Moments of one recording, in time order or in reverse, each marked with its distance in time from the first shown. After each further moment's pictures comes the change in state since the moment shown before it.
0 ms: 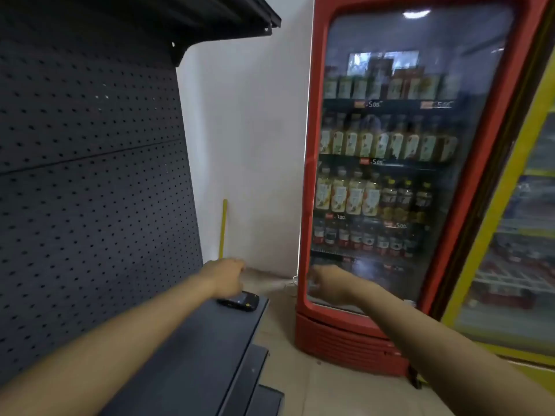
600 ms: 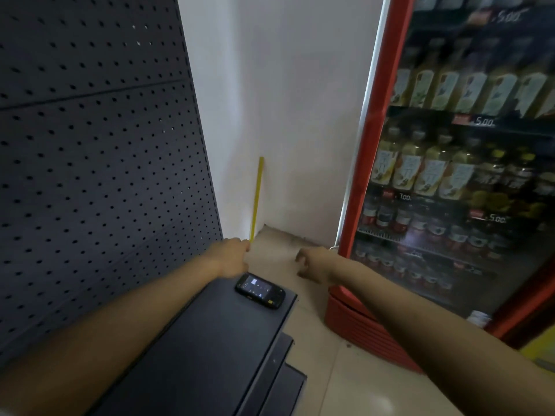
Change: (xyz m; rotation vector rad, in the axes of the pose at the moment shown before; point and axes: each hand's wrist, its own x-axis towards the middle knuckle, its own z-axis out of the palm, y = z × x) left_hand 0.160 -0.077 0.038 -0.071 -0.147 -0.204; right_hand 0.230 -0.003 0.037 -0.037 -0.221 -0.131
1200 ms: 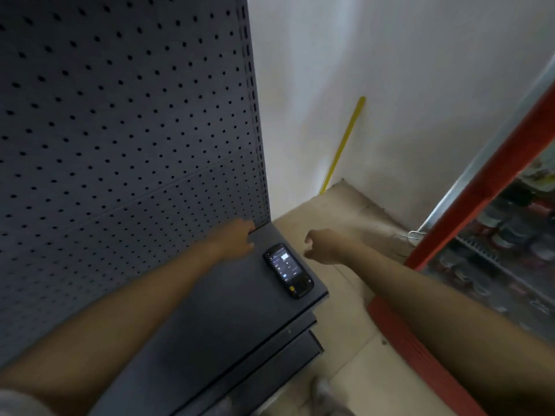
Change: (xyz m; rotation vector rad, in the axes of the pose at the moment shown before) left_hand 0.074 -0.043 0.067 -0.273 -0.026 -0.433; right_hand 0.183 0.013 0.033 -0.090 -0.305 -0.292
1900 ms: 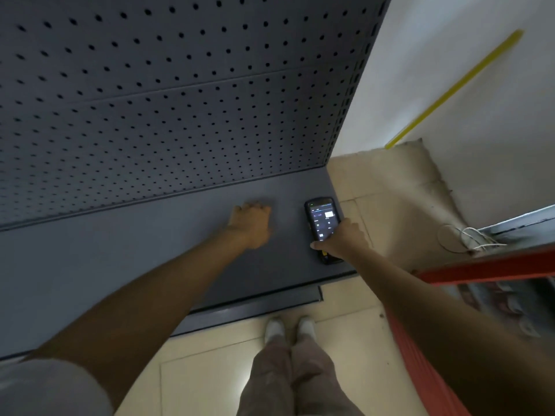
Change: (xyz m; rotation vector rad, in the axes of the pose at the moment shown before) left_hand -0.003 -0.044 0.120 -0.034 -0.155 -0.356; right_hand 0.076 -0.014 0.103 0.083 -0.127 0.229
